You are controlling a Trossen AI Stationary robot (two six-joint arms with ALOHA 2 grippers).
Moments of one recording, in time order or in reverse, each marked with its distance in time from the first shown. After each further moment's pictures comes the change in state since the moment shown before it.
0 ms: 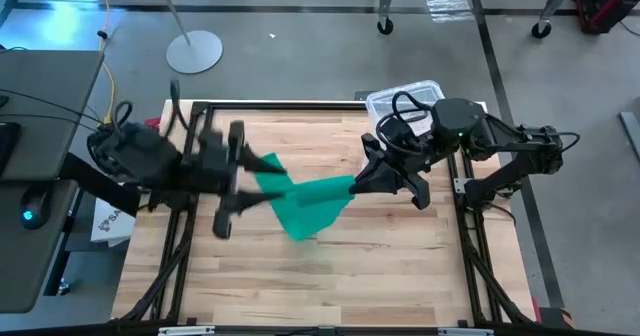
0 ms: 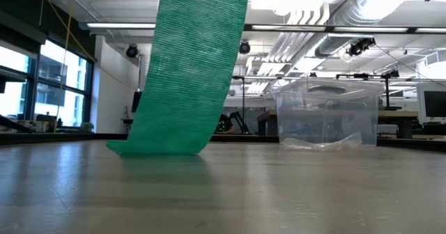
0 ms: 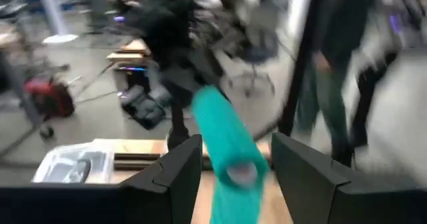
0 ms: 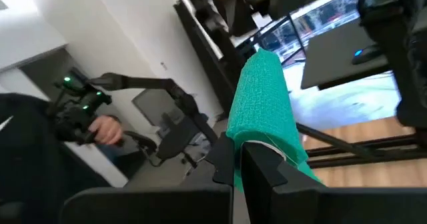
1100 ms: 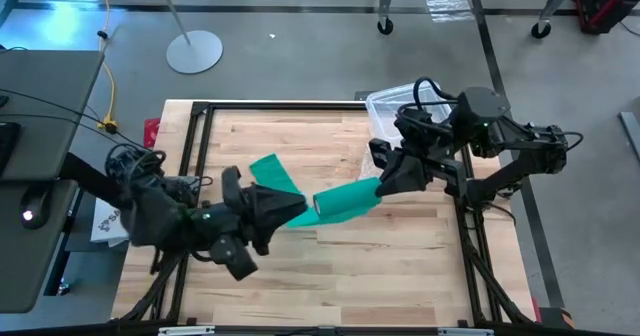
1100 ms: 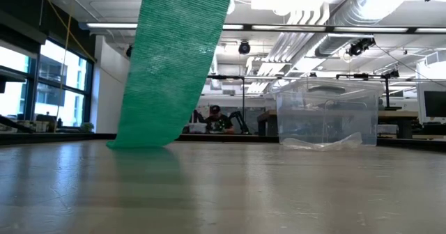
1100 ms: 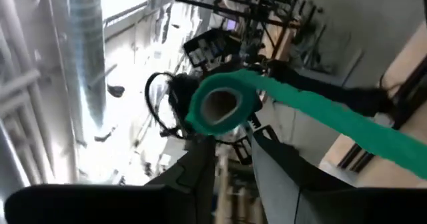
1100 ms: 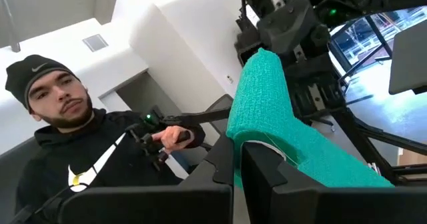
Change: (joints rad) left arm -0.154 0.196 0.047 0.408 -0.442 1.466; right arm -0.008 -0.027 0.000 0.188 -0.167 0.236
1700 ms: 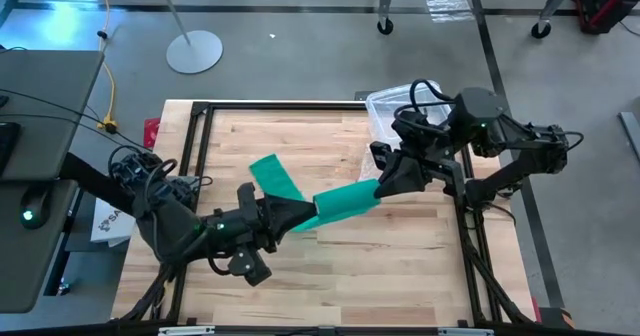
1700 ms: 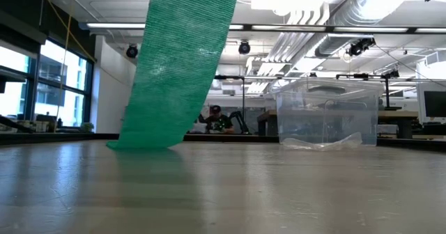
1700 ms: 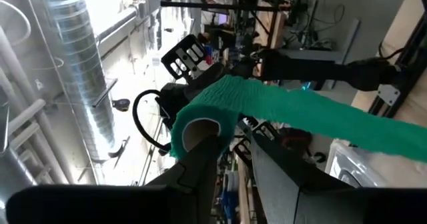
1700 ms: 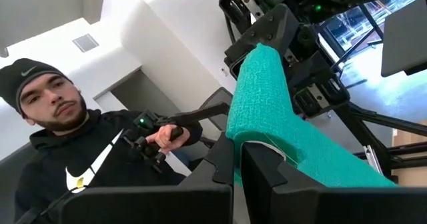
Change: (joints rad) left arm 0.017 0.027 -0.016 -0.003 -0.010 0.102; right arm 0.000 -0.001 0.000 -0.059 0.001 0.027
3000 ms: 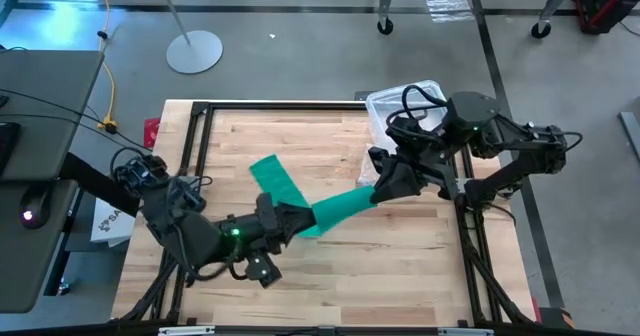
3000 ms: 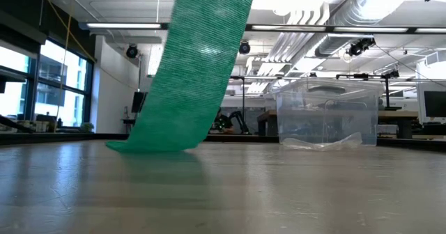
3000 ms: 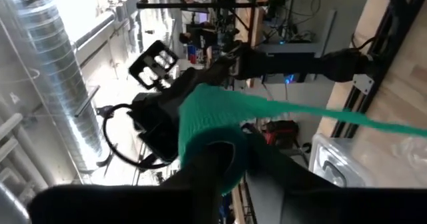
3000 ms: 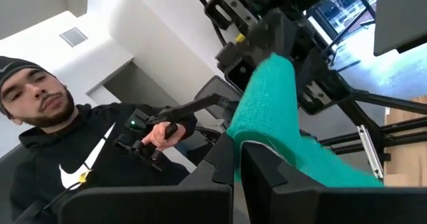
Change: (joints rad) left arm 0.025 0.038 -0.001 -0.105 0.019 -0.057; right arm 0.001 0.011 0.000 -0.058 -0.009 0.007
